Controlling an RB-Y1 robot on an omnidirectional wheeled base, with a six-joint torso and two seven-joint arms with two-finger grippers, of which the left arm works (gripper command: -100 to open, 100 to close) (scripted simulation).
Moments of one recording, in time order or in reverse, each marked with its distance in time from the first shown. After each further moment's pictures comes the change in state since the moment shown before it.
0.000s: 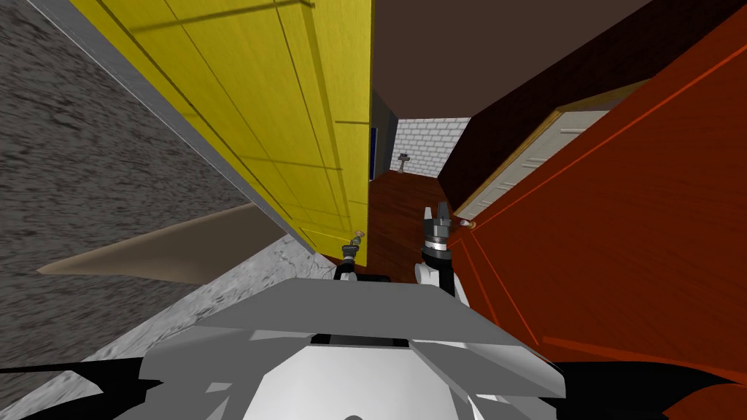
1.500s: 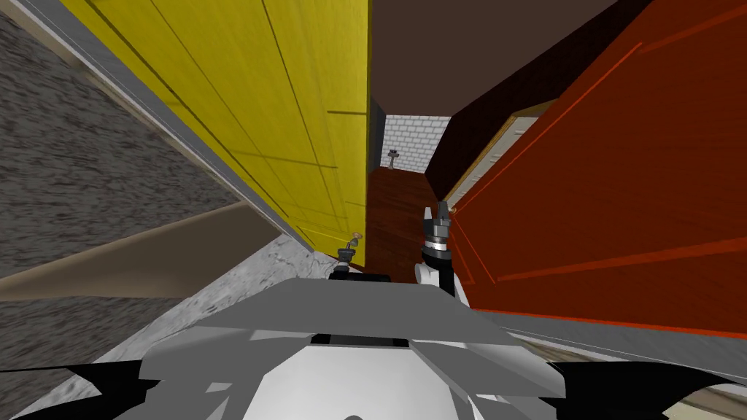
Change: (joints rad) arm 0.026 0.151 -0.151 0.002 -0.036 -0.148 0.172
